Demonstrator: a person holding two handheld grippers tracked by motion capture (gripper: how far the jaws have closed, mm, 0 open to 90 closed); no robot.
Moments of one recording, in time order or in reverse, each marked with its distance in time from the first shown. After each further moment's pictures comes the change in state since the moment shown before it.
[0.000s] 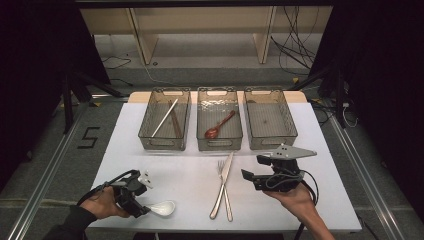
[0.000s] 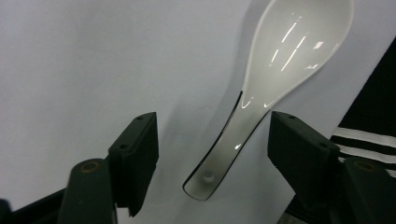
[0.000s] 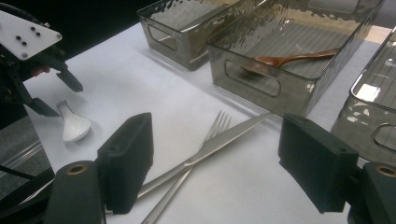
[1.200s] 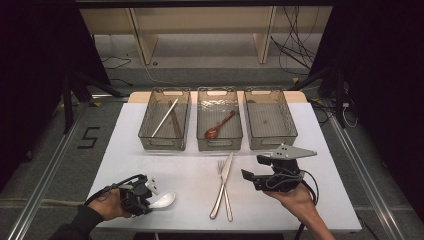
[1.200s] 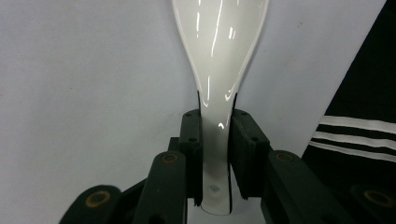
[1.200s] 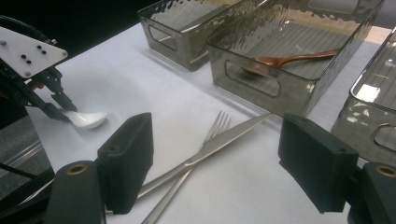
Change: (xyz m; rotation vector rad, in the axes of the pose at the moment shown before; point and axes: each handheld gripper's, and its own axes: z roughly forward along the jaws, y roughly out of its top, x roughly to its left) left arm -0.006 0.007 0.010 0.058 -0.045 0.072; right arm 0.000 0.000 -0.001 0.001 -0.001 -0.001
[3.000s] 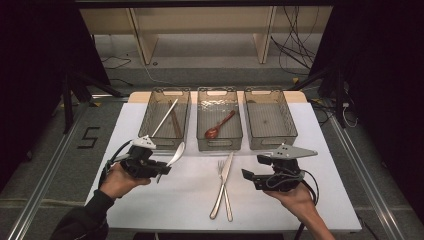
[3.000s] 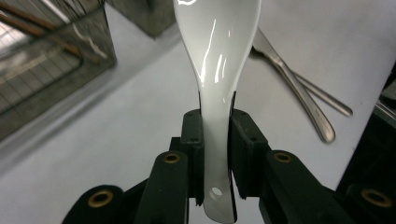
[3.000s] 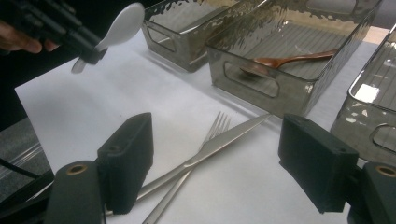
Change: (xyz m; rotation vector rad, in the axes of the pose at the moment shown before) left arm 0.040 0.043 -0.061 -0.578 0.003 -0.339; right arm -0.001 0.000 0.000 -0.006 -0.002 0.007
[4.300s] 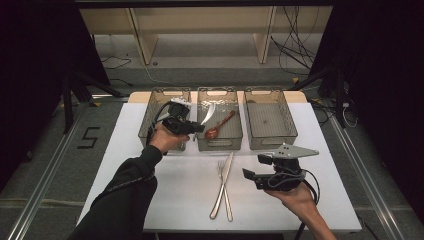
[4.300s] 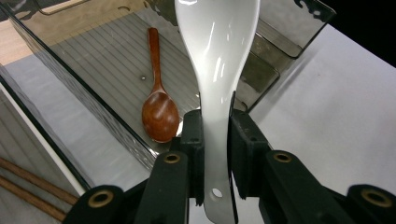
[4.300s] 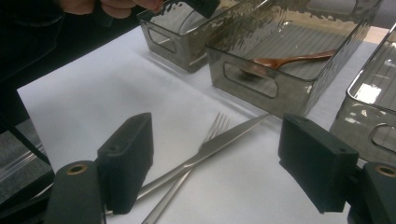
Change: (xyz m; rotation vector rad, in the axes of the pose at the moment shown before) left arm 0.026 0.114 0.078 -0.115 0.002 -0.061; right arm -0.003 0.000 -0.001 -0.004 0.008 0.004
